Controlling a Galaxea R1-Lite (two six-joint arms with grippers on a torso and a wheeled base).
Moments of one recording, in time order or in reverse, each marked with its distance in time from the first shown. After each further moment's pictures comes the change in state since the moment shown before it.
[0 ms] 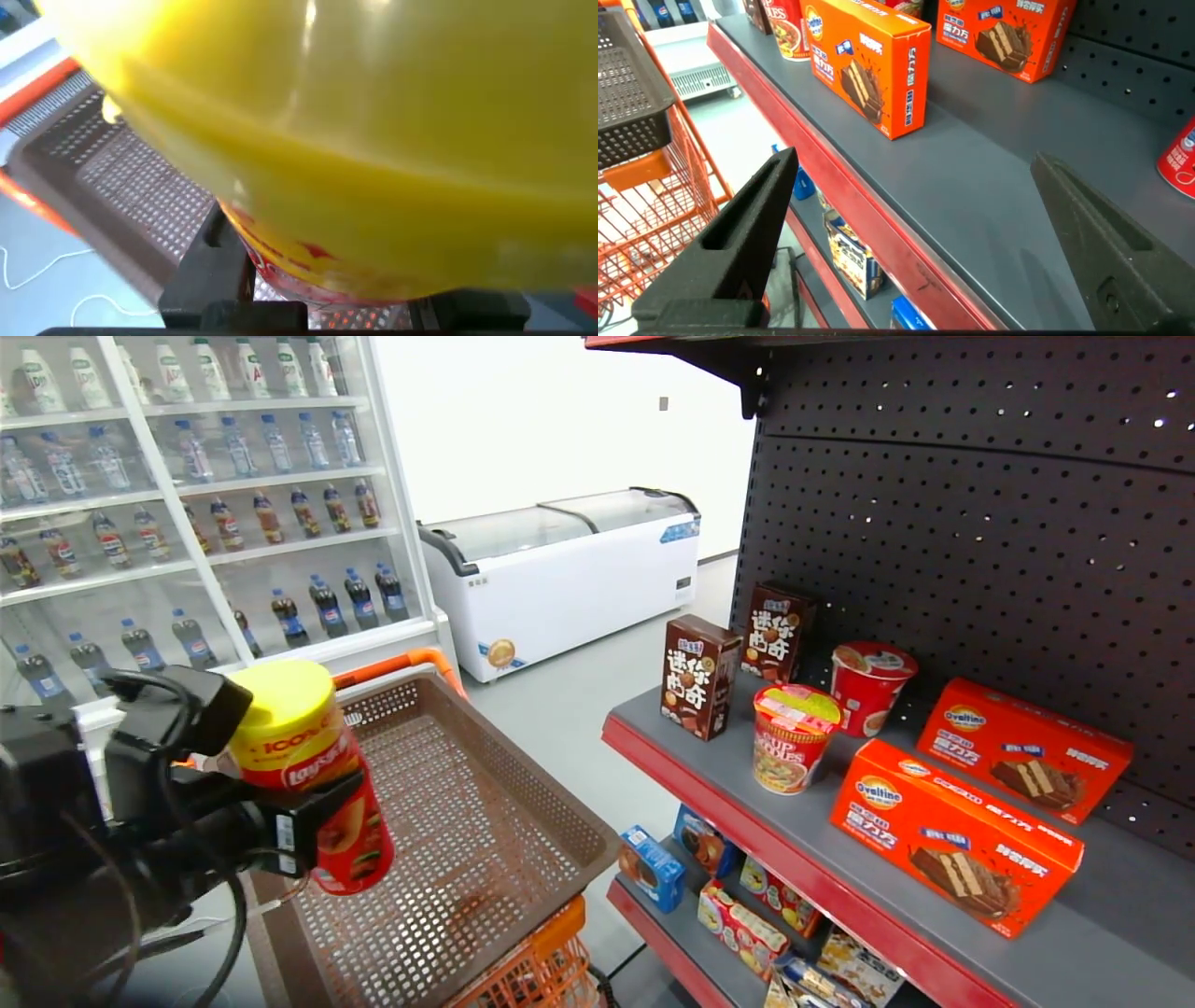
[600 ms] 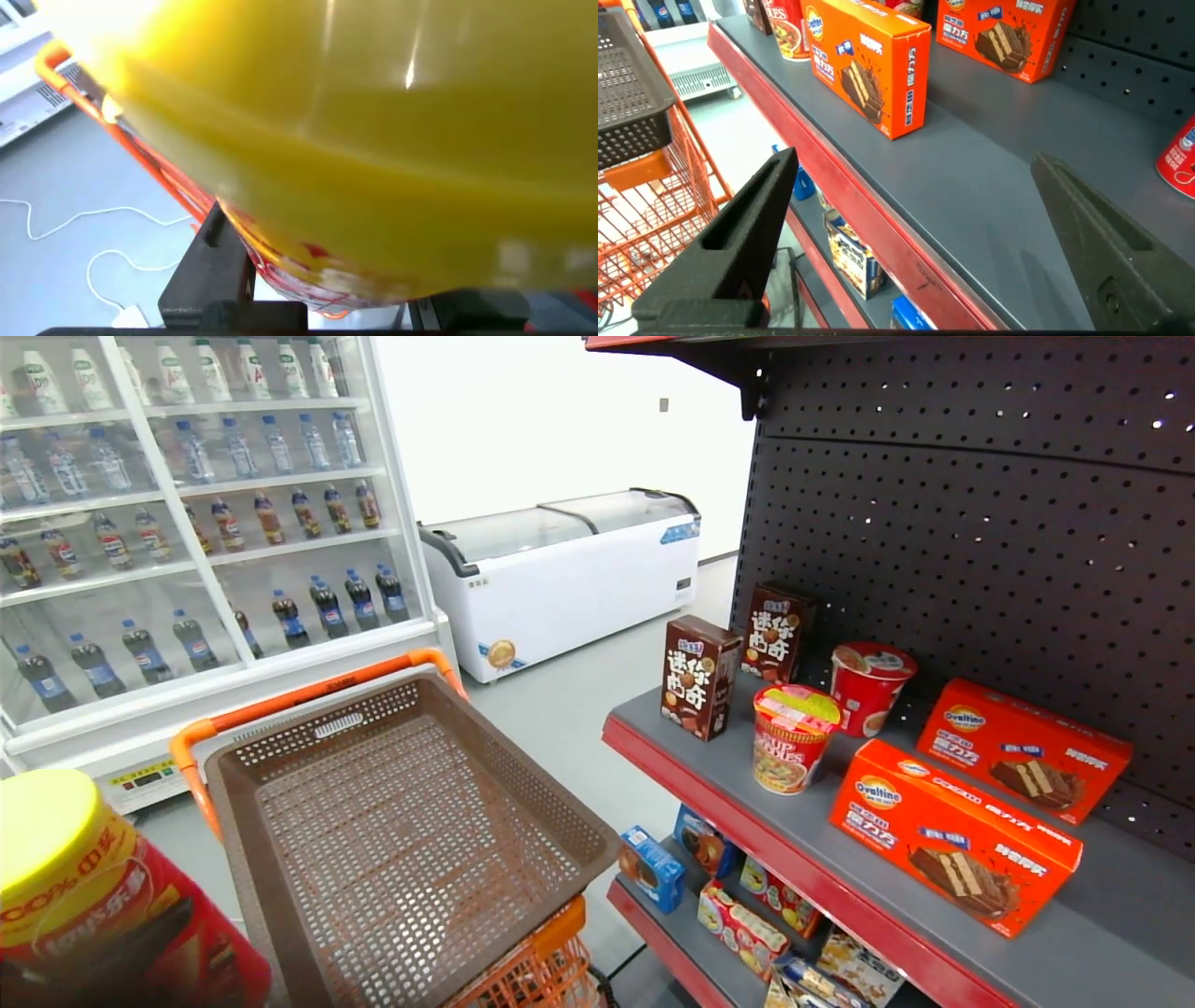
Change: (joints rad) left arm 0.066 -0.568 0.120 0.455 -0.007 -0.024; right arm 0.000 0.000 0.000 0.000 0.000 0.000
